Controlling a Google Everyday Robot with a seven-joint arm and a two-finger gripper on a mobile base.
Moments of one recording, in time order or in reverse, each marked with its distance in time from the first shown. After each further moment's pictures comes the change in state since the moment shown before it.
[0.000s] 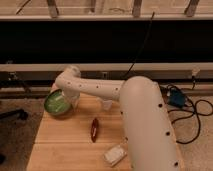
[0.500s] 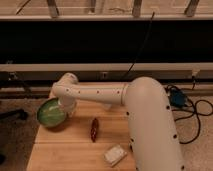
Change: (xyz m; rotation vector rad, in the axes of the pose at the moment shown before) arm -0.058 0.019 0.005 0.008 -0.091 -0.050
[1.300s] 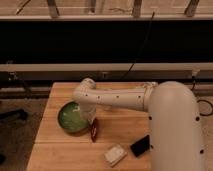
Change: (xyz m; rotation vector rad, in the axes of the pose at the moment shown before) arm -0.001 0.128 -0.007 -0.168 0.007 0.184
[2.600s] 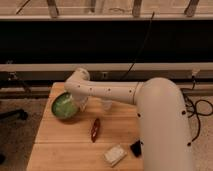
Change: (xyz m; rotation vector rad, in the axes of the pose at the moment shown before) arm 0.028 -0.092 -0.034 0.151 0.076 -0.057
